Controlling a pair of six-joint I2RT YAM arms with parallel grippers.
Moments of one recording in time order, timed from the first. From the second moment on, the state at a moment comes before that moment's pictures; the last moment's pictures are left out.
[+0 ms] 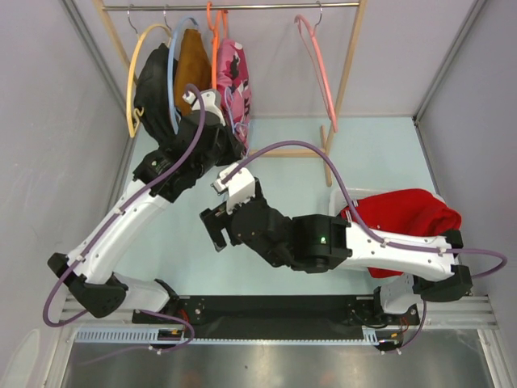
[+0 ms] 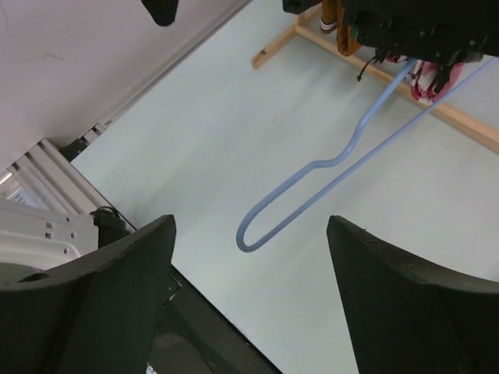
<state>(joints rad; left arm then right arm) -0.70 1.34 1.64 -0.75 -0.28 -0.60 1.49 1.52 1.76 -0.63 0.70 0.36</state>
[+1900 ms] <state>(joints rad) -0.69 0.96 1.38 -0.46 -0.15 -0.48 1.42 1.23 1.58 -0.82 1.02 0.49</state>
